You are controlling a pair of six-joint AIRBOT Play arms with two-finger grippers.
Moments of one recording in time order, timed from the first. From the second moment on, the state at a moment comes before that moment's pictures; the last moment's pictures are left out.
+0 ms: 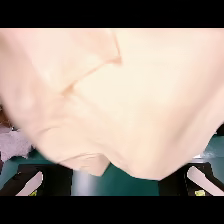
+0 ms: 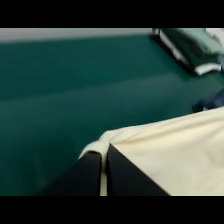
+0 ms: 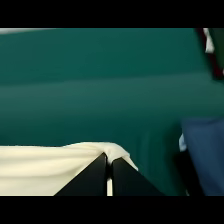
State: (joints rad) left arm 0.15 -0.98 1.73 0.85 -1.25 -1.37; right arm -0.53 -1.11 1.91 -1.05 1.57 1.43
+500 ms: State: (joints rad) left arm 0.14 -1.47 1.54 0.76 -1.16 -1.25; right arm -0.22 -1.59 1.70 -1.30 1.44 1.51
